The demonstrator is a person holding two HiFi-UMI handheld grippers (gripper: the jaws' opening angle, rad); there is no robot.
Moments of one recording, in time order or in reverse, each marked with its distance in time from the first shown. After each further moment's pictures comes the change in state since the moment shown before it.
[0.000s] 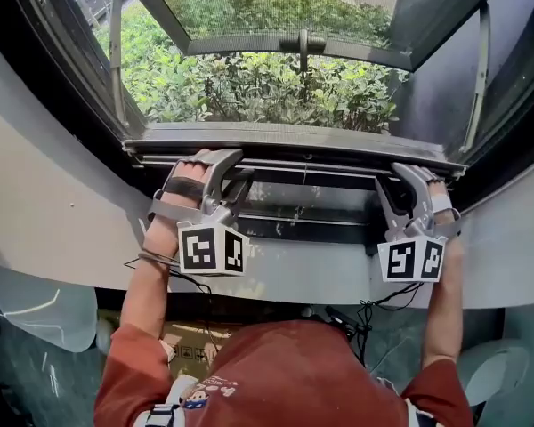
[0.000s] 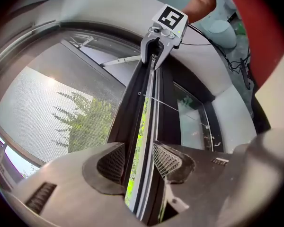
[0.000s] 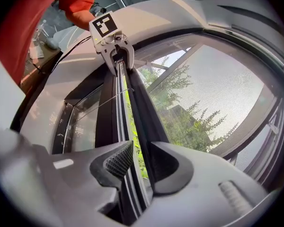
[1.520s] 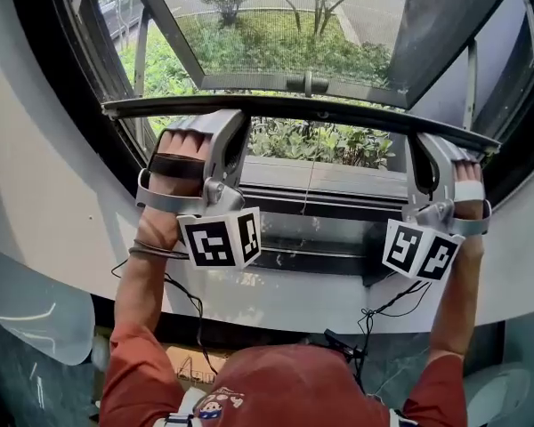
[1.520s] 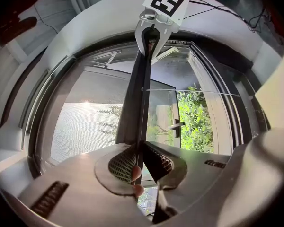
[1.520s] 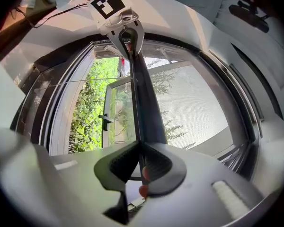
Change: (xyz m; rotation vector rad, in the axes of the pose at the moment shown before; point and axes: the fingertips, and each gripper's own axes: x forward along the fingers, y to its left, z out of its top) left arm -0.041 0.165 0.046 0.195 0.041 0.525; right arm -0.020 -0.153 0.058 -0.289 0.095 -0.425
